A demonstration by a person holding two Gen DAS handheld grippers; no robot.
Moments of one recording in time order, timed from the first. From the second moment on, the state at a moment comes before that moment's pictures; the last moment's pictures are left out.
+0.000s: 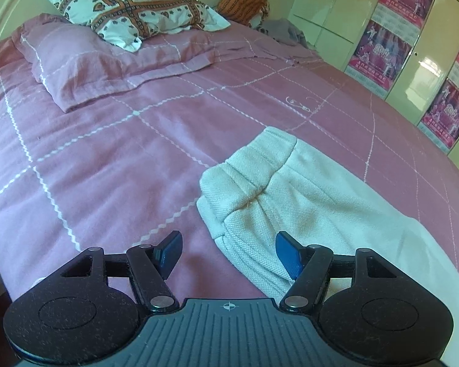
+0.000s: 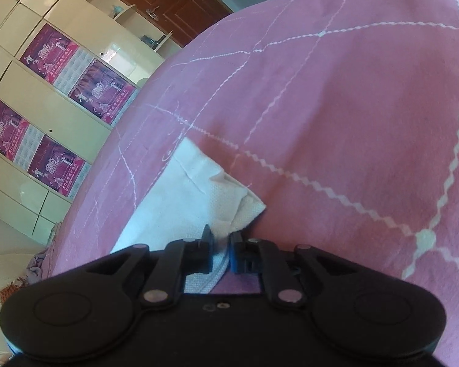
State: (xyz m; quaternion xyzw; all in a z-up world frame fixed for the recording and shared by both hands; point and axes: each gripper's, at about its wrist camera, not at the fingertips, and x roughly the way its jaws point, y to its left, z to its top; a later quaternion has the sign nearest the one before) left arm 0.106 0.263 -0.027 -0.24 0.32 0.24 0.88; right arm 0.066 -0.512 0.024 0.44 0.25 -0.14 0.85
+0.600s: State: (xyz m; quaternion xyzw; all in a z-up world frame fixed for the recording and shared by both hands) left arm 0.053 0.224 -0.007 -0.16 0.29 0.22 0.92; right arm 0.080 -0.478 0.064 0.33 0.27 -0.16 0.89
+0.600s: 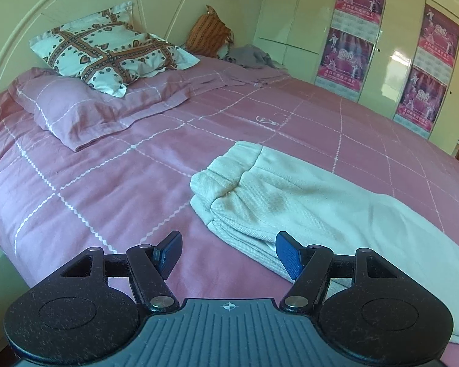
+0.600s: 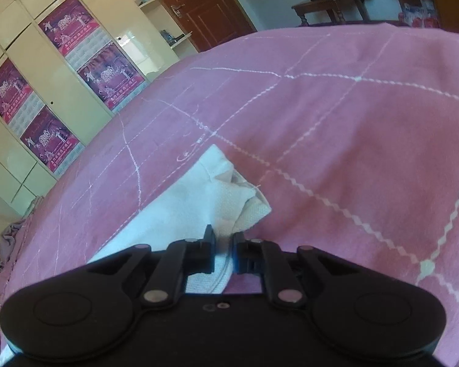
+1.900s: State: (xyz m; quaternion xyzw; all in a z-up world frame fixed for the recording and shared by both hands) left arm 0.019 0.254 -0.012 -0.19 0.28 0.23 0.91; right arm 0.139 -0.056 0.071 -0.01 0.36 0.16 0.92
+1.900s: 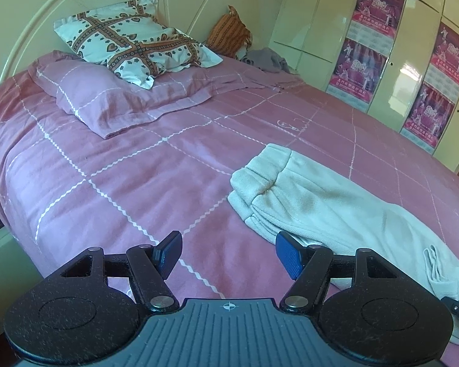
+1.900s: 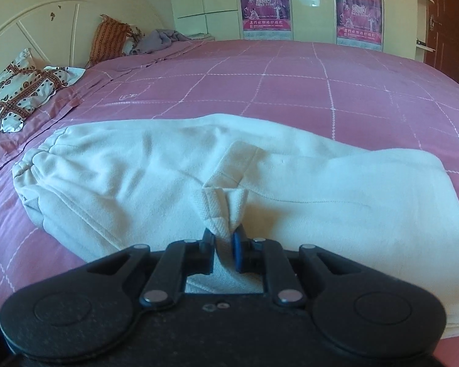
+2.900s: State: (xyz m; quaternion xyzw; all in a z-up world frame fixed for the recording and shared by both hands) left arm 0.024 0.250 -0.013 -0.19 0.28 0.22 0.91; right arm 0.136 -0.048 0.073 0.01 0.37 0.21 0.91
